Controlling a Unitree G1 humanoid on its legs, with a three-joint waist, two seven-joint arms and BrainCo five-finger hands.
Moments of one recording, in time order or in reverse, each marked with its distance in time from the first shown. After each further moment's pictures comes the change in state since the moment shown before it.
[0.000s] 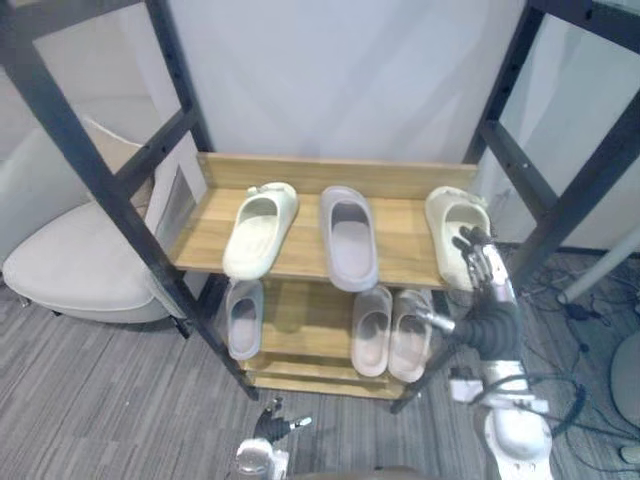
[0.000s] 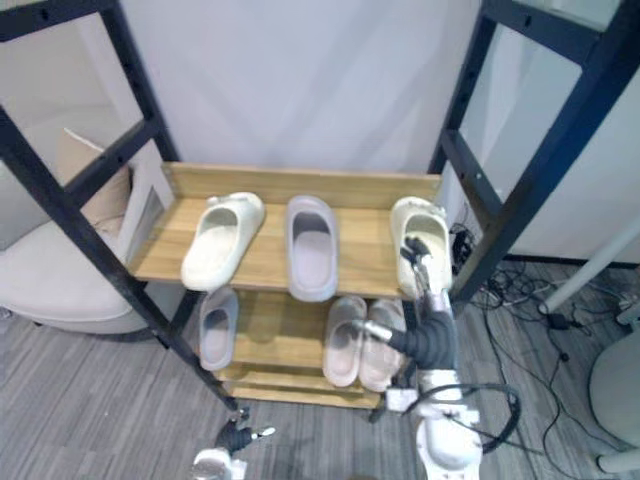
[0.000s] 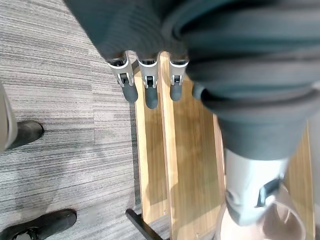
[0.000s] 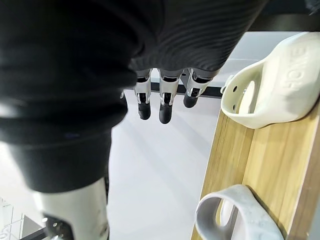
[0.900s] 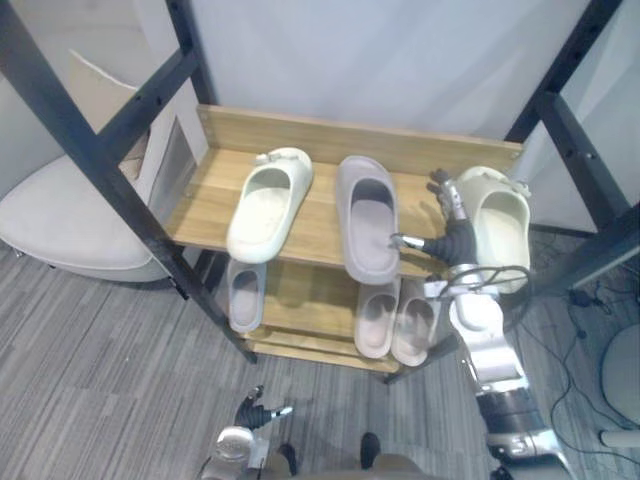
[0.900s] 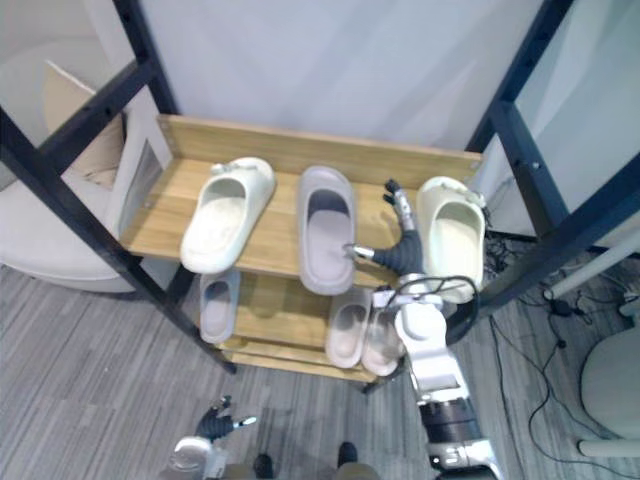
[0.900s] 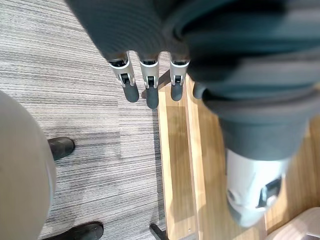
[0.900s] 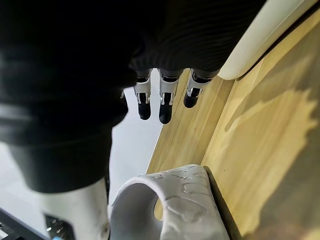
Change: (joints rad) left arm -0.044 0.077 0.001 -0.003 -0.004 0.005 -0.003; right arm -0.640 -0.128 0.001 0.585 0.047 0.106 -0.079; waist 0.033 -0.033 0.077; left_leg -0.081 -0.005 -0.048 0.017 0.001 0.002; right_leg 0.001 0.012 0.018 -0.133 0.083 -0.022
